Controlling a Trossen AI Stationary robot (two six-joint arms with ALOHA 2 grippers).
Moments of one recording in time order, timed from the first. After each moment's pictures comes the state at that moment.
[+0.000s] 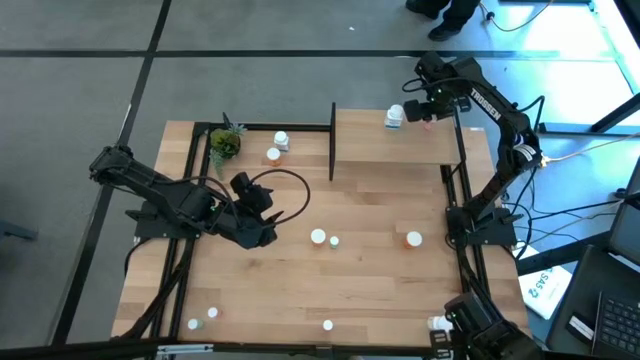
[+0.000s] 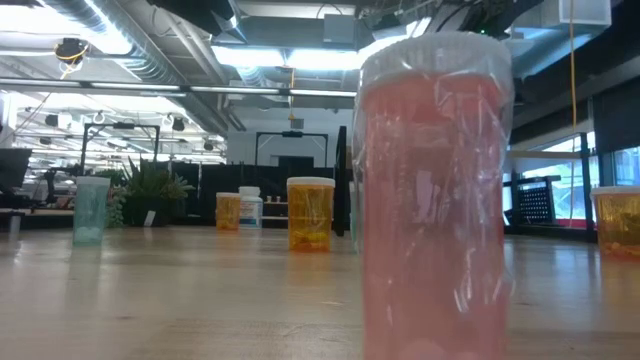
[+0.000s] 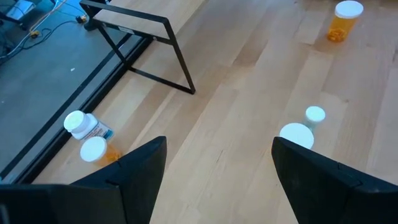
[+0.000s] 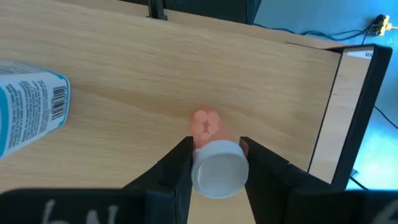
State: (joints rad) left arm -0.41 1.30 1.24 -0.96 -0.79 -0.68; right arm -1.05 1.68 1.64 -1.42 0.14 0.37
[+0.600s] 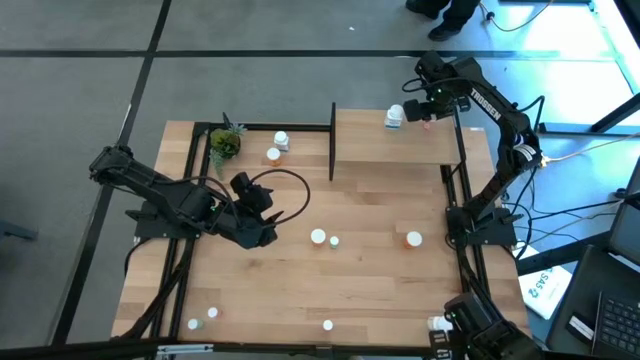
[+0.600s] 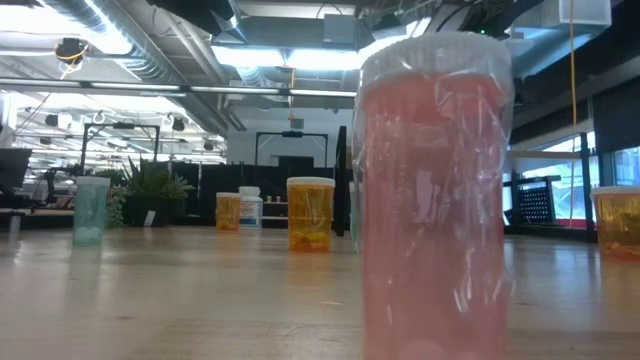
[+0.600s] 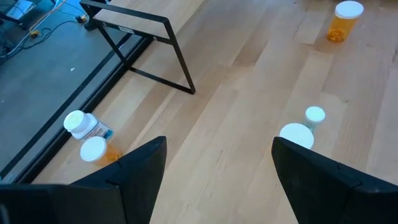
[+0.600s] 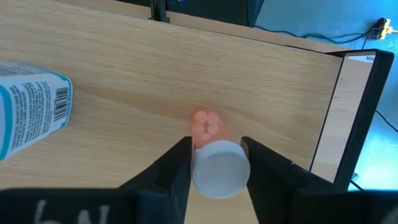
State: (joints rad) left arm -0.41 1.30 1.24 -0.96 -0.79 -0.68; right arm -1.05 1.68 1.64 -1.41 0.14 0.36
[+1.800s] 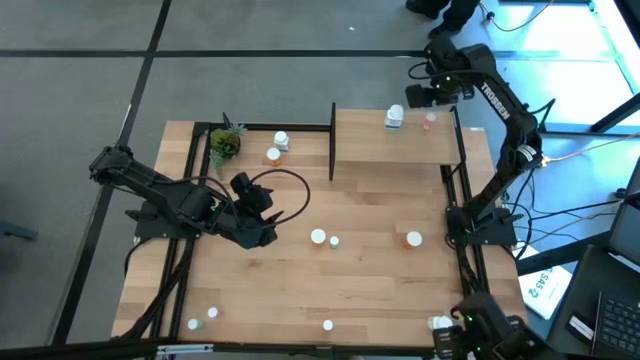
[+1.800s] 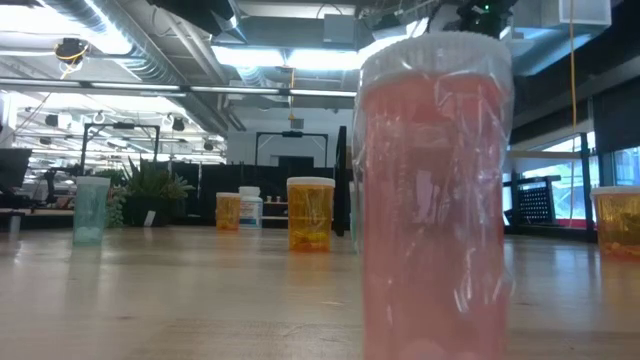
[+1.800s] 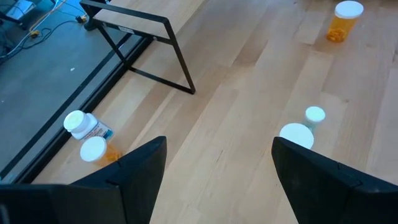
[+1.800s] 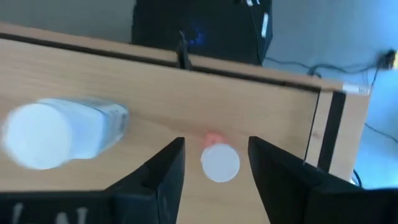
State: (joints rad) left arm -0.41 1.30 1.24 -0.96 -0.79 -0.68; right arm -1.06 1.67 1.85 -1.46 0.10 0.33
